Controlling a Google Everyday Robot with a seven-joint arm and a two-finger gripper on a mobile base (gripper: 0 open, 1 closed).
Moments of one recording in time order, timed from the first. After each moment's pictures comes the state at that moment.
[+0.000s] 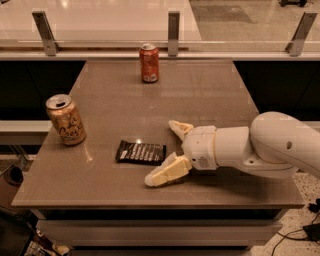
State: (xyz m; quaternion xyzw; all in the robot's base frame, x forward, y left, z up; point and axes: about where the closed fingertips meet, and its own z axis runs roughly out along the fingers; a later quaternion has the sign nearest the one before) arm 0.482 -0.002 0.815 -0.48 0.68 0.31 0.45
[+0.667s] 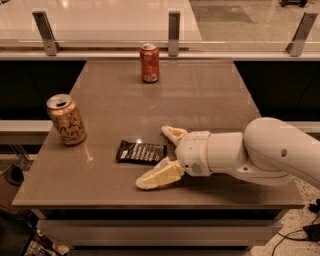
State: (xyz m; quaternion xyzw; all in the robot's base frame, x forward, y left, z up) arm 0.468 0.016 0.811 -0.48 0.69 0.31 0.45
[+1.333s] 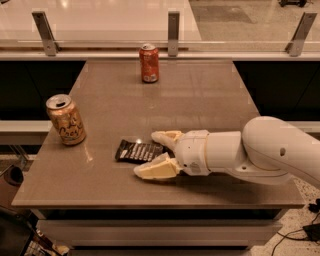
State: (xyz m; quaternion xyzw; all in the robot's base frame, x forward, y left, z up) arm 0.466 0.019 0.812 -0.48 0.69 0.31 0.45
